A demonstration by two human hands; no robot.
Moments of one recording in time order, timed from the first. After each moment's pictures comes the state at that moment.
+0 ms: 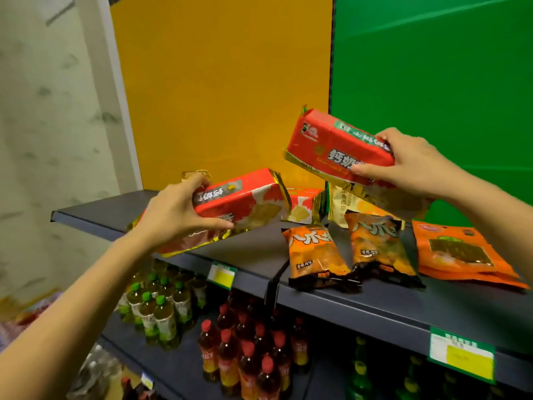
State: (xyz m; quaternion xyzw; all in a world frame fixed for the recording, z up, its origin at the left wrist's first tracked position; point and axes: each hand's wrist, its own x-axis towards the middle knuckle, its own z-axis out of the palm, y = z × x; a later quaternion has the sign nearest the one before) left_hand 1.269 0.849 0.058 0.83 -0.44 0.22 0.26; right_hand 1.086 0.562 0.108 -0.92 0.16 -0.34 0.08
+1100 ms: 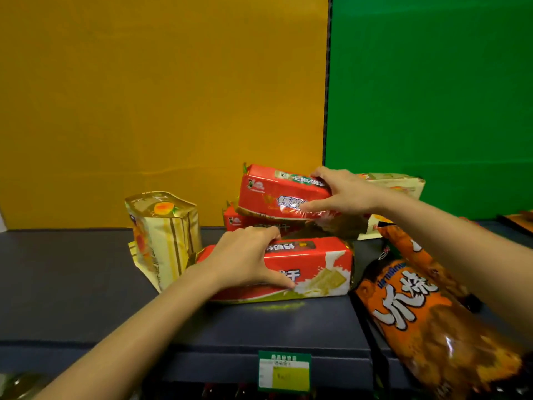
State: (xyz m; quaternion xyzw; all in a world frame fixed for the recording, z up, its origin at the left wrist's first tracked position) left_hand 1.431 0.740 0.021 0.73 -0.68 0.08 0.10; right_hand 1.288 0.590 0.081 -0.94 0.25 -0.20 0.11
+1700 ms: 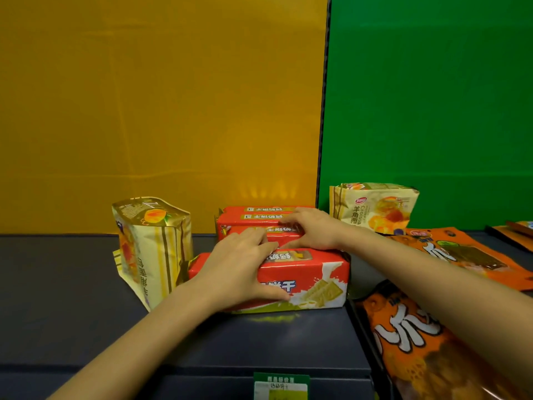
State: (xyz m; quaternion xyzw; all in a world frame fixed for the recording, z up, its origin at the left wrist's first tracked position) left_hand 1.438 0.740 0.013 0.69 -0.69 0.17 0.08; right_hand 1.334 0.575 0.035 -0.96 0.25 -0.08 -0.01
